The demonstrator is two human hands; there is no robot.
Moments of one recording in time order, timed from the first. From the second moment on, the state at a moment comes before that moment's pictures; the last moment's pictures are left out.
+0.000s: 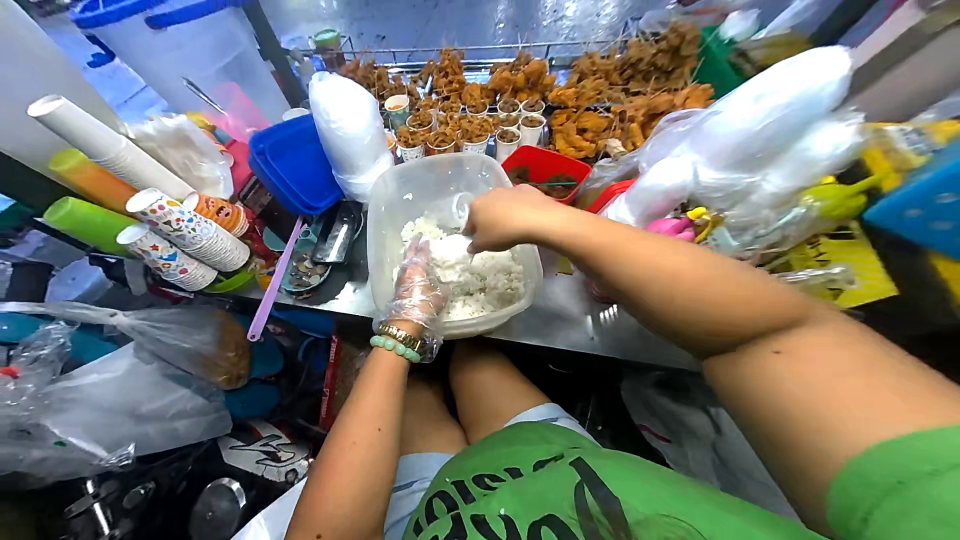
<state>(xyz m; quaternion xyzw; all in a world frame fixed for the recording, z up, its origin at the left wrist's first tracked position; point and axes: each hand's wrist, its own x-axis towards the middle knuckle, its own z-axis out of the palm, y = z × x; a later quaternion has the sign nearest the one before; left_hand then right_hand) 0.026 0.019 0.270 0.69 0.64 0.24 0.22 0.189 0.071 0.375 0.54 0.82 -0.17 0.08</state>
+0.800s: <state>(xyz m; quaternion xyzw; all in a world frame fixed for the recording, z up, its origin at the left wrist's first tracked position) -0.010 0.048 0.292 0.42 0.64 0.50 0.40 0.192 0.040 0.415 0.56 0.83 -0.03 0.04</state>
